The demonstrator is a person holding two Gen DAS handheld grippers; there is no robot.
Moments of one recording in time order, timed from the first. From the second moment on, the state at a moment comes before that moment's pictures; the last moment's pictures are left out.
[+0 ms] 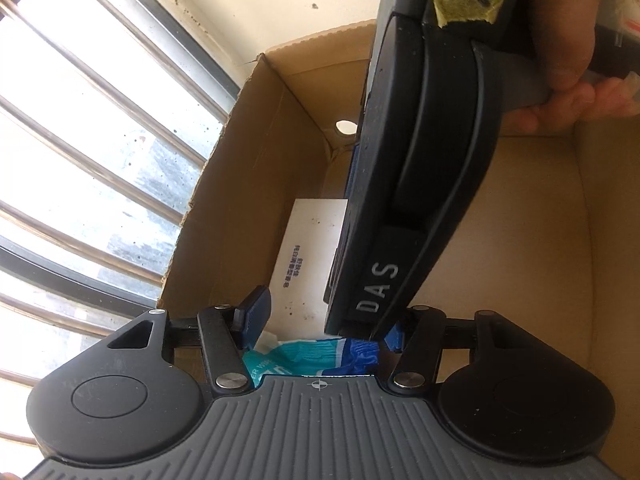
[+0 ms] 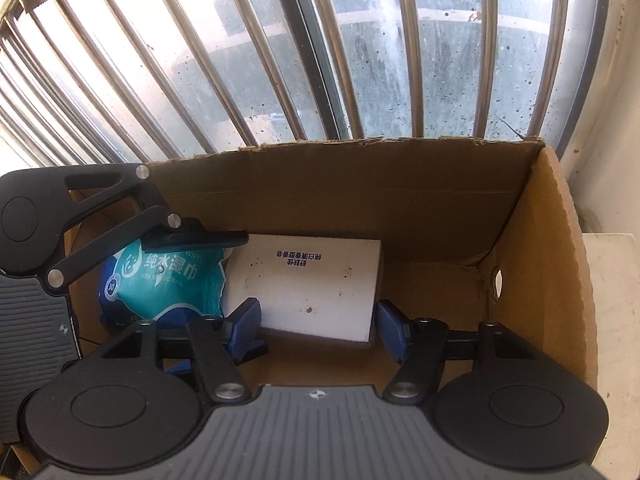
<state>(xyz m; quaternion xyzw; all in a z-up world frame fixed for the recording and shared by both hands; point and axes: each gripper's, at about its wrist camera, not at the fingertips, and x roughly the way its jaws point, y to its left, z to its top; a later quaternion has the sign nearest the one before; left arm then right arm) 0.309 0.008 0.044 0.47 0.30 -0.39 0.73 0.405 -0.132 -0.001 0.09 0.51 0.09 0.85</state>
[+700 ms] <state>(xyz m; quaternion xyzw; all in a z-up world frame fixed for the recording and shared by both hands) 0.153 0.047 0.145 0.41 0.21 -0.36 0.81 0.315 -0.157 0.073 0.11 0.42 0.08 0.90</state>
